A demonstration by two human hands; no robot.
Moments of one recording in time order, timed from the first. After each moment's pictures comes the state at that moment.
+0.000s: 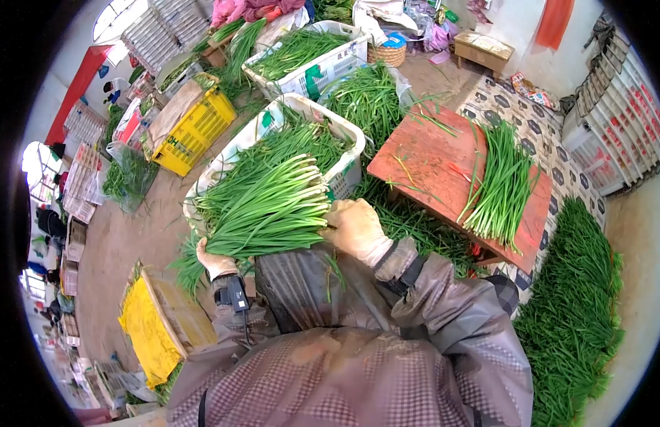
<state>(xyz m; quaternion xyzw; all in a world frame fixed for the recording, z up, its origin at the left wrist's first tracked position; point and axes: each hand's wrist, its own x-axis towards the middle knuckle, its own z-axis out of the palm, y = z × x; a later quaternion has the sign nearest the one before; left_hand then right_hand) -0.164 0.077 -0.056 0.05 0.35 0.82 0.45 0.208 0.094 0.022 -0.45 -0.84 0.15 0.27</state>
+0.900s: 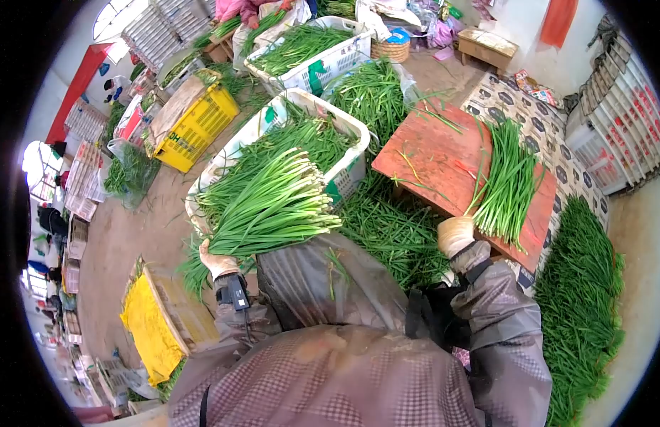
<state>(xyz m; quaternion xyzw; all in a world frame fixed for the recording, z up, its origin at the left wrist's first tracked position) -0.196 0.075 -0.089 0.01 0.36 0.80 0.48 0.380 0.088 -0.063 -0.63 -0.73 0.08 -0.23</state>
